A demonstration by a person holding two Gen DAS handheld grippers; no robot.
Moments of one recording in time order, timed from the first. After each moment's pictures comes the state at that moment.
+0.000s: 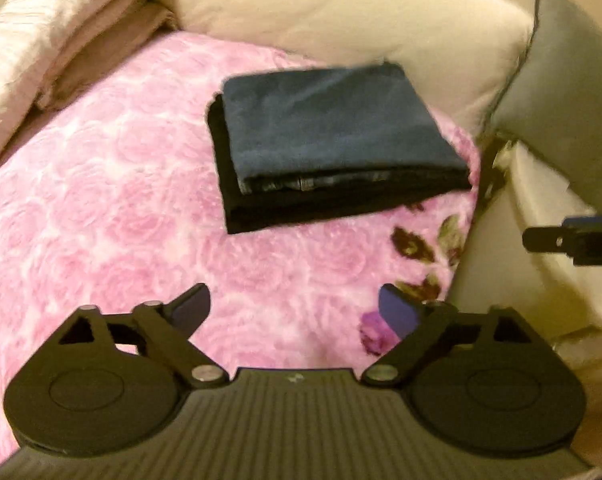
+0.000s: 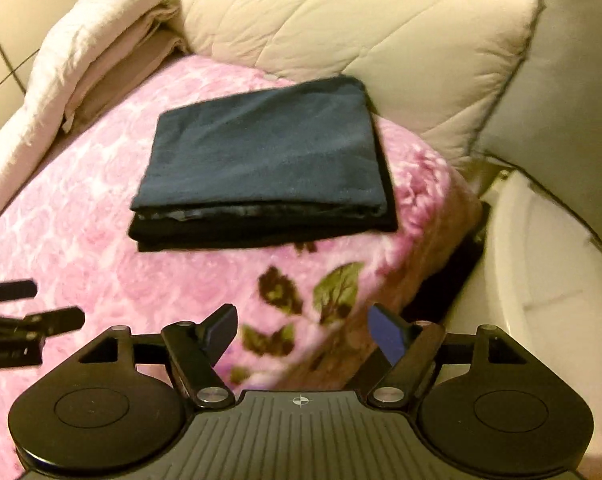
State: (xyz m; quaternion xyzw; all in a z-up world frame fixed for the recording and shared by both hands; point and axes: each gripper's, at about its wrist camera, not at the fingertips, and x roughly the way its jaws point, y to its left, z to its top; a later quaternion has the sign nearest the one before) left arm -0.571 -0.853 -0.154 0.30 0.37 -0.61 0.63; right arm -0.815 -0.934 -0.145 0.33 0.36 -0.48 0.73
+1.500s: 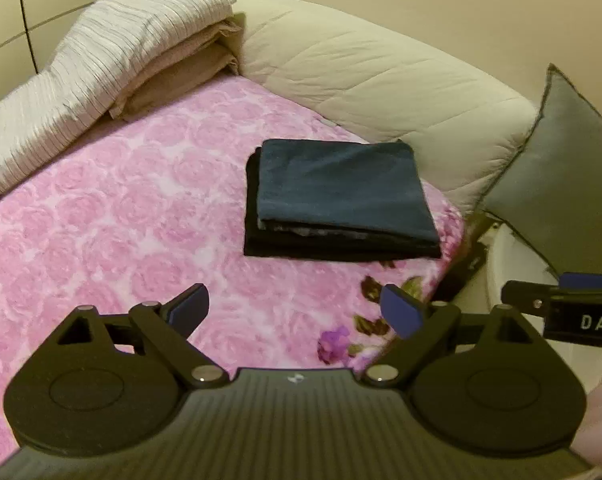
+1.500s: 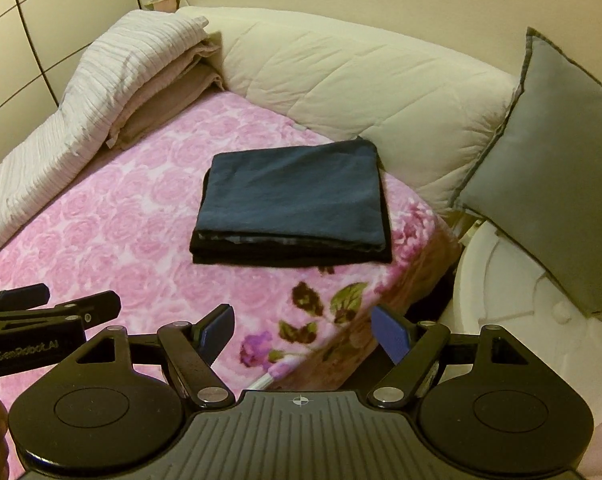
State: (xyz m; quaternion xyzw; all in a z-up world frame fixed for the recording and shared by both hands) left arm -0.618 -0.797 -0.045 0.23 0.36 -0.56 0.71; right arm -0.814 -0.868 -0.029 0.29 0.36 -0.46 0.76
